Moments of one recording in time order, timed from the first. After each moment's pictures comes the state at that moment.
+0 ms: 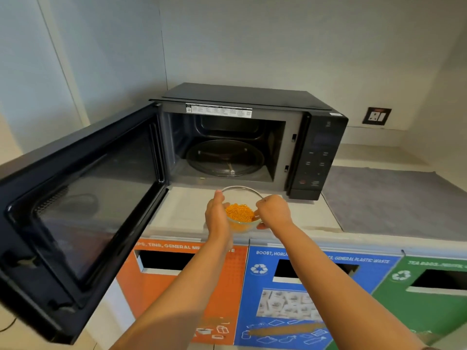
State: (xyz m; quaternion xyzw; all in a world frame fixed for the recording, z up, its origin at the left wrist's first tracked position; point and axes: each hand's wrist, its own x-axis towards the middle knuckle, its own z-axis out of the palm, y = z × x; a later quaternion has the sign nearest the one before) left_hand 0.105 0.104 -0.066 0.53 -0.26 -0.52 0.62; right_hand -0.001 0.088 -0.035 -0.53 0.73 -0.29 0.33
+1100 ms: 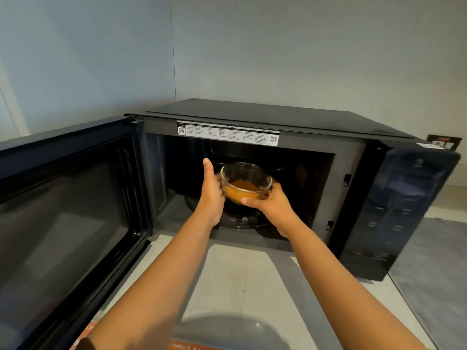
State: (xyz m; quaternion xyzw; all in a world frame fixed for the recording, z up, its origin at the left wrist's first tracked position) left_hand 0.145 -0.126 -0.031 0.39 -0.39 -0.54 0.64; right_hand 0.007 -0.145 -0.054 -0.63 0.45 -0.49 0.41
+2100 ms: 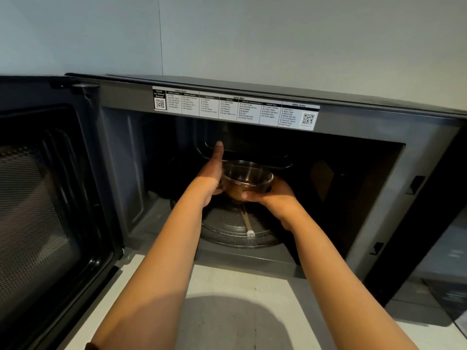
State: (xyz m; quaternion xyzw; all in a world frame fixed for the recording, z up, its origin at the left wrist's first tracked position) left_hand 0.170 -0.247 -0.049 0.53 -0.44 -0.51 0.52; right_hand 0.018 -0.218 -0.066 -0.62 0.48 -0.45 0.43
